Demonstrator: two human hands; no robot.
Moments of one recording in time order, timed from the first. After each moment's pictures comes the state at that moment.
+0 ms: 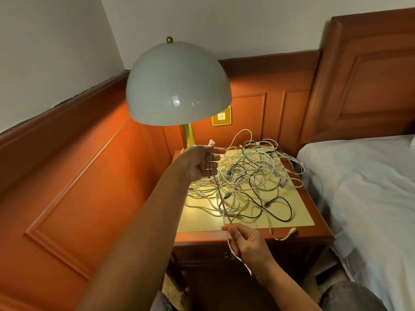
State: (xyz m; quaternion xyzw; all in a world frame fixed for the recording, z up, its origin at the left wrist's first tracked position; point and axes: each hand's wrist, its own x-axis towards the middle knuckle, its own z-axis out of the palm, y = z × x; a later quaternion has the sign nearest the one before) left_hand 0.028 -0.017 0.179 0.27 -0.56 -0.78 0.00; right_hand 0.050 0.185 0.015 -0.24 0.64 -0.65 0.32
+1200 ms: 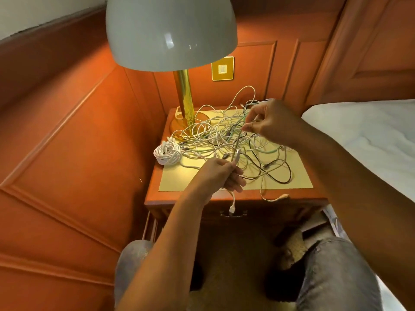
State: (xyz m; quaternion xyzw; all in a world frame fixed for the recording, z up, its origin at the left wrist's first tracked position) left_hand 0.083 0.062 0.092 0.23 -0.70 -0.68 0.00; right_hand -0.064 0.162 0.160 -0.43 0.83 -0.35 0.08
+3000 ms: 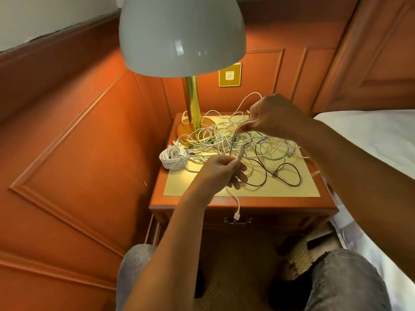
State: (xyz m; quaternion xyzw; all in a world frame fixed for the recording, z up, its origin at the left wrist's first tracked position) left_hand 0.085 0.051 0.100 0.19 -0.72 -0.67 0.07; right_hand -0.080 0.133 0.171 -0.50 0.85 -0.17 -0.03
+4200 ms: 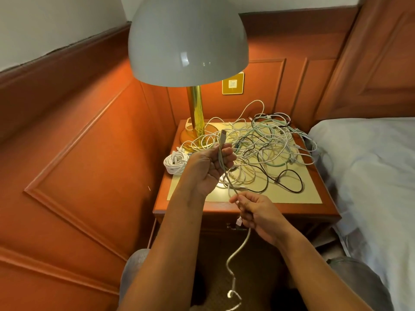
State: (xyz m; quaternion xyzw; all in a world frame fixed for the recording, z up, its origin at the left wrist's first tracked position) left_hand 0.081 0.034 0.123 0.23 -0.39 -0.88 0.15; right_hand 0.030 0.182 0.036 -0.18 0.61 -0.64 0.44
